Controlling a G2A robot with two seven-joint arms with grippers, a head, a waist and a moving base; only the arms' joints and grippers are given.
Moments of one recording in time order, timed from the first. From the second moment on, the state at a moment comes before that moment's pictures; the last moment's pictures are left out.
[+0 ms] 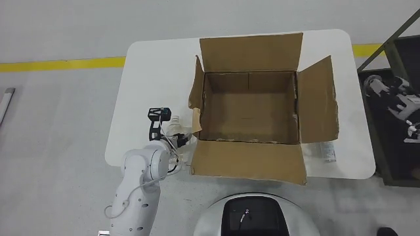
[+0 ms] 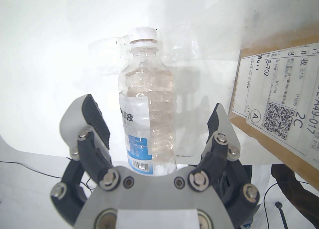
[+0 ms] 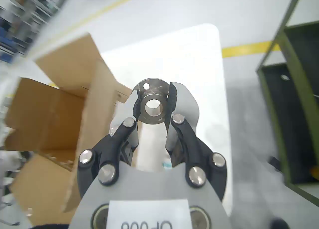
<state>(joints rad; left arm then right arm) 1.14 -1.30 -1.36 -1.78 1.32 0.13 -1.15 -1.36 -1.33 2.00 -2.19 -0.94 0.02 1.06</state>
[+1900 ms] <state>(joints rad) 1.14 -1.30 -1.36 -1.78 1.32 0.13 -1.15 -1.32 -1.27 1.70 -1.86 -1.25 0.01 1.32</state>
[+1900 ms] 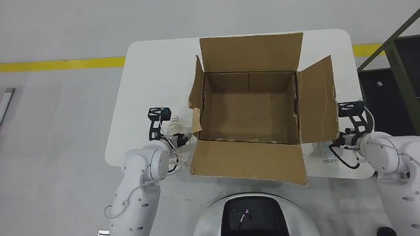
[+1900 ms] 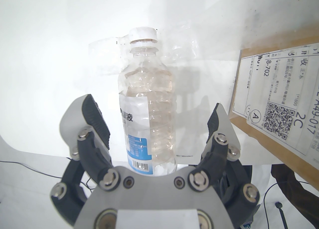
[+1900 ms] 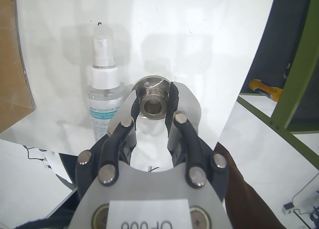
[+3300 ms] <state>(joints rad) 1.14 -1.30 -1.37 -1.78 1.32 0.13 -1.15 -1.44 -1.30 1.80 -2.03 -0.70 0.02 0.37</state>
